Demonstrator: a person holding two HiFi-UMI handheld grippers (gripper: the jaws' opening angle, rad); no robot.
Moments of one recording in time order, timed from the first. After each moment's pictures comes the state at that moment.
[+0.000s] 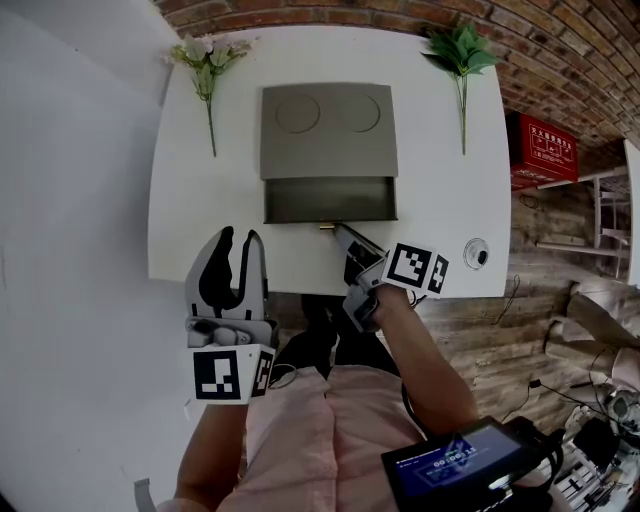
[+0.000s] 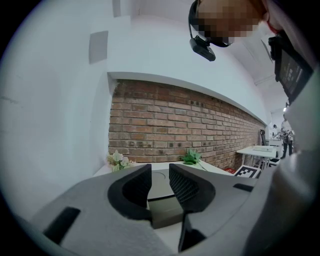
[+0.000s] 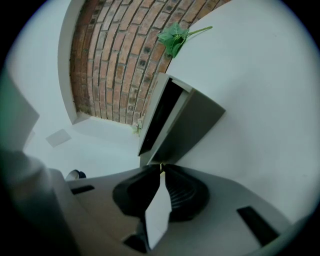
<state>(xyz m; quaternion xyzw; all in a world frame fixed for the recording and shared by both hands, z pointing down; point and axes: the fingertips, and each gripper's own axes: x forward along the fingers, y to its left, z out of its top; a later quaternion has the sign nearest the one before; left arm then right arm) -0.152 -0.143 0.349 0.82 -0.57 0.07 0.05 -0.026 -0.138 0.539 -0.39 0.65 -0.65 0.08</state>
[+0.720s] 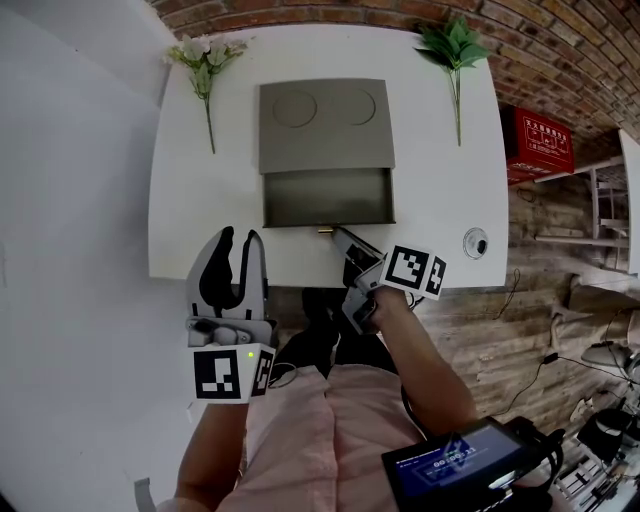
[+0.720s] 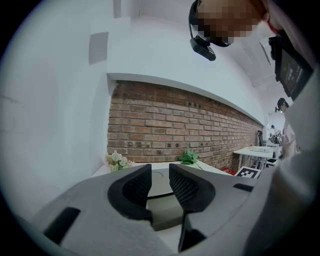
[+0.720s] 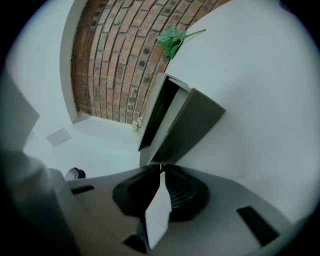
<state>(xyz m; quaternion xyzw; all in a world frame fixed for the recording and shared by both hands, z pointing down) -0.157 -0.129 0.348 0.83 -0.56 0.06 0.05 -0.033 -0.117 0.540 -0.40 0.65 -0.65 0.09</state>
